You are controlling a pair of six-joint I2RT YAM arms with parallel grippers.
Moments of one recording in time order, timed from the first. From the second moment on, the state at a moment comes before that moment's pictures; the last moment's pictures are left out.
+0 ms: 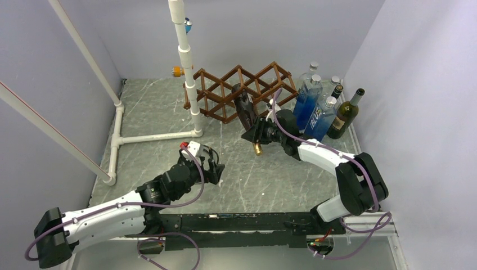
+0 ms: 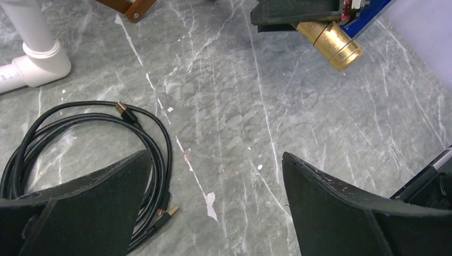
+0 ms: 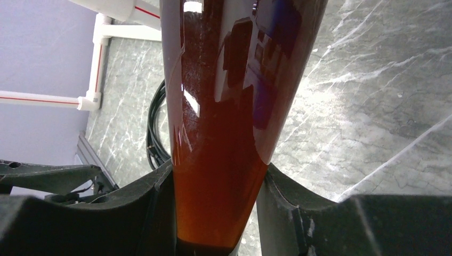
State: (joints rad) left arm -1.04 0.70 0.35 0.09 -0.44 -0.43; right arm 0.48 1.46 0.78 0.21 -0.38 0.63
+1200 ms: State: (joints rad) left arm -0.75 1.53 0.73 0.53 -0.30 -0.52; right arm 0.47 1.41 0.75 0.17 -0.43 0.64
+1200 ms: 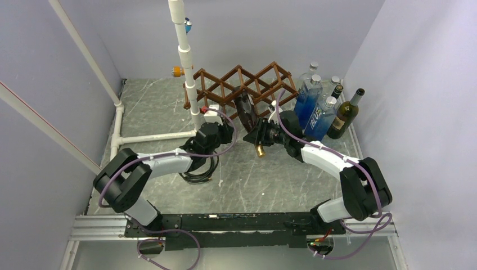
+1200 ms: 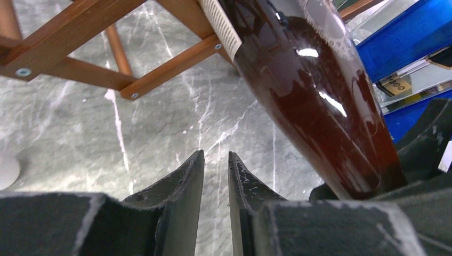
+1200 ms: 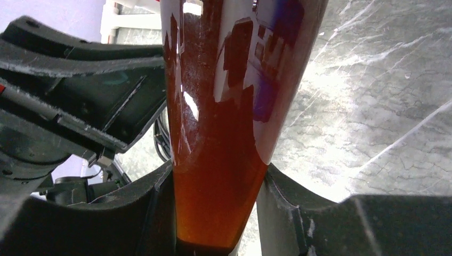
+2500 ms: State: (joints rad) left arm -0.67 1.85 0.89 0.74 -0.04 -0.81; right arm 0.46 1.38 0.77 0.08 -0.46 0.64
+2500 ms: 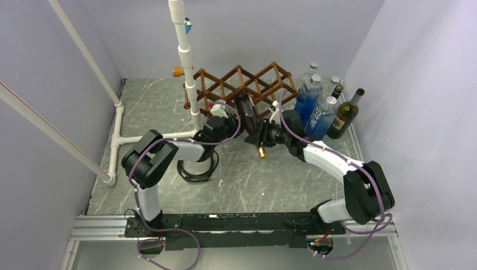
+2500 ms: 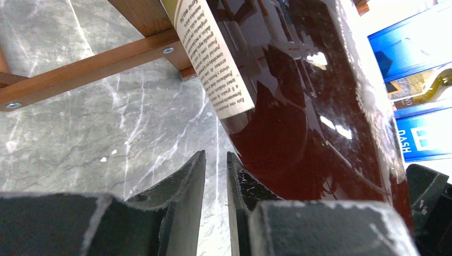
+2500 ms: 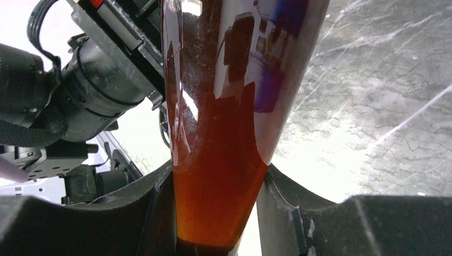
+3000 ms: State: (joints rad) left arm -0.67 1.86 0.88 0.79 0.03 -0.83; right arm 0.45 1.33 0.79 -0.04 -0.49 0.62
